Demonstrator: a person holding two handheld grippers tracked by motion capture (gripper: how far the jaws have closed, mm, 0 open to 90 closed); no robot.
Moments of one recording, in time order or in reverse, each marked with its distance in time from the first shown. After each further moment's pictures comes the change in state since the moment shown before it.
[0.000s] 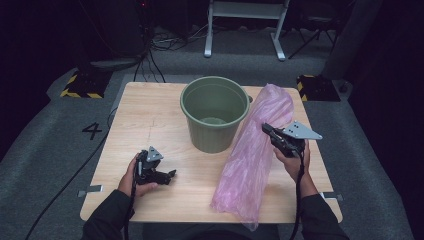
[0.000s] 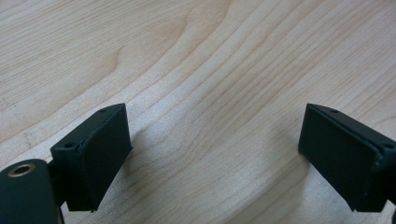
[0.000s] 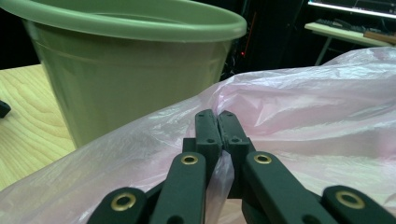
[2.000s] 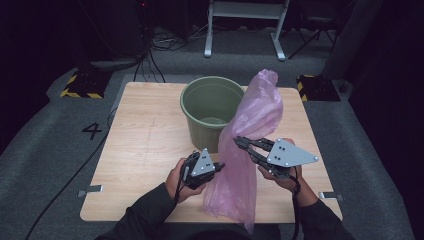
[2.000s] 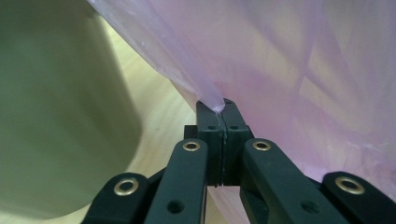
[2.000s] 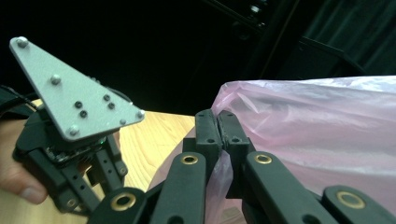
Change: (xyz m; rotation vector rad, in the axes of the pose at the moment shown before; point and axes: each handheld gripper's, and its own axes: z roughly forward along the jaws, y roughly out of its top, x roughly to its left) left arm -0.130 0.088 -0.022 -0.310 -0.234 0.360; right arm 0.097 0.081 -0.042 -0.234 0.299 -0.346
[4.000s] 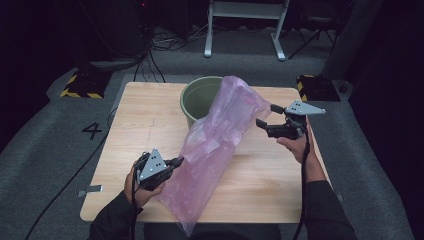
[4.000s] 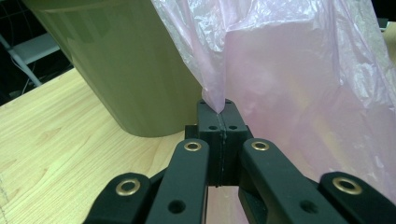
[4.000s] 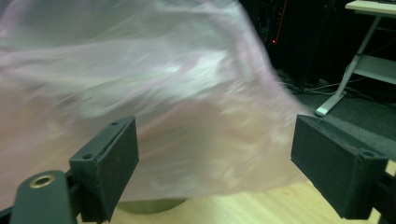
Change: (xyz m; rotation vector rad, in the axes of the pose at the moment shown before) left arm 0.039 -0.050 -0.083 -0.054 0.152 -0.081; right arm -0.123 -0.102 0.008 0.243 -0.157 0.449
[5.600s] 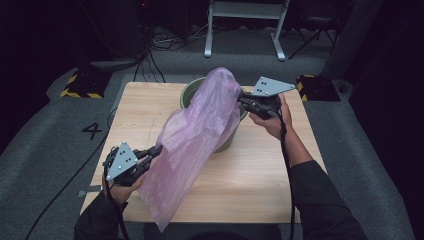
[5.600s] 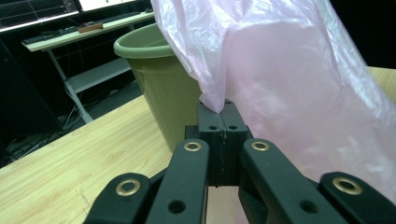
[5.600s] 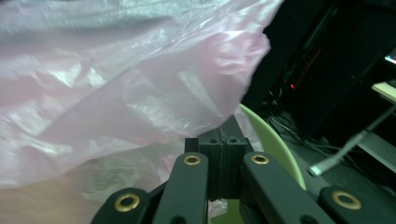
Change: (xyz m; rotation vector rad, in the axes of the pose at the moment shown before) left arm 0.025 0.016 -0.054 -0.150 0.128 -0.007; right arm 0.067 0.102 0.042 -0.008 0.080 -0.336
